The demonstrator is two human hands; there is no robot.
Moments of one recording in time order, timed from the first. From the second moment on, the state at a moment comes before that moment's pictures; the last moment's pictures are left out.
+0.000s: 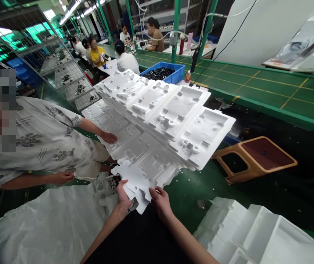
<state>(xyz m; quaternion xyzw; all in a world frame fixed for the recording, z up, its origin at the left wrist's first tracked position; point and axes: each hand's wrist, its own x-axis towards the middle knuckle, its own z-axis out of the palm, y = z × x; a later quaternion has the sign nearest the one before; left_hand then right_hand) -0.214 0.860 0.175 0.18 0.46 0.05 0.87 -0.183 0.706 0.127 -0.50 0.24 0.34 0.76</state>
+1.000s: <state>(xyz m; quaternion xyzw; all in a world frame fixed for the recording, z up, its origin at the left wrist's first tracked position) -0.316 0.915 0.114 0.19 0.44 0.22 0.85 0.004 0.695 0.072 -0.81 -0.18 0.29 0.47</state>
